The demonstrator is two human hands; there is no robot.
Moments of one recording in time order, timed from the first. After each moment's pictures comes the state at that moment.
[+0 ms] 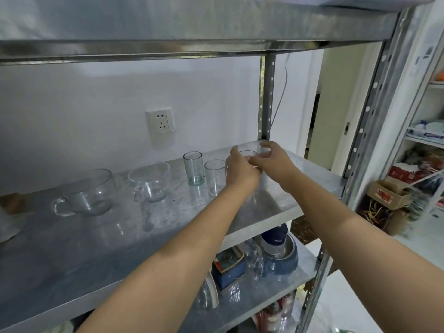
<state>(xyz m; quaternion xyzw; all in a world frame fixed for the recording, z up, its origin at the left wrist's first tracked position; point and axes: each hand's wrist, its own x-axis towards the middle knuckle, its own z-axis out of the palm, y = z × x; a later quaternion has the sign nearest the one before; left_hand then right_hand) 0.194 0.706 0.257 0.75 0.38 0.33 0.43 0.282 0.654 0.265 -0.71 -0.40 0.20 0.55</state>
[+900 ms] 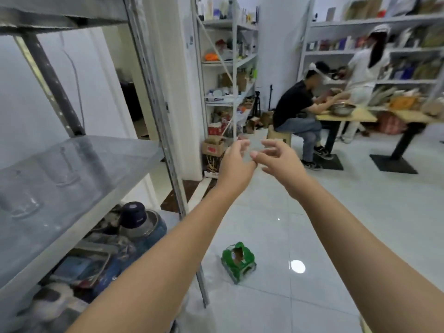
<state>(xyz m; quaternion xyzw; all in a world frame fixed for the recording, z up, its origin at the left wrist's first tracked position) 0.241 0.398 0.216 0.83 -0.05 0.14 0.54 0.240 0.270 0.227 -0.76 -0.05 -0.04 0.64</state>
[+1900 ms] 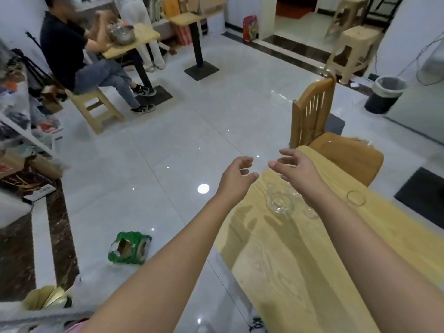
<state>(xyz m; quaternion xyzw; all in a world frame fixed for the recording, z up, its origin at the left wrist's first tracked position) 0.089 -0.073 0.015 0.75 -0.29 -0.32 0.50 -0.040 -0.188 0.026 -0.64 0.42 -0.20 0.61</state>
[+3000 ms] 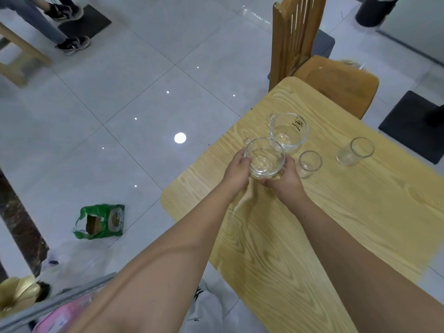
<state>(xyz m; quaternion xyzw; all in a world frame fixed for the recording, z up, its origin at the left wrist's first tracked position) 0.064 -0.162 -0.197 0.72 -0.14 -0.54 0.42 -0.066 -0.210 -0.197 -0.58 0.54 -0.16 0.59</state>
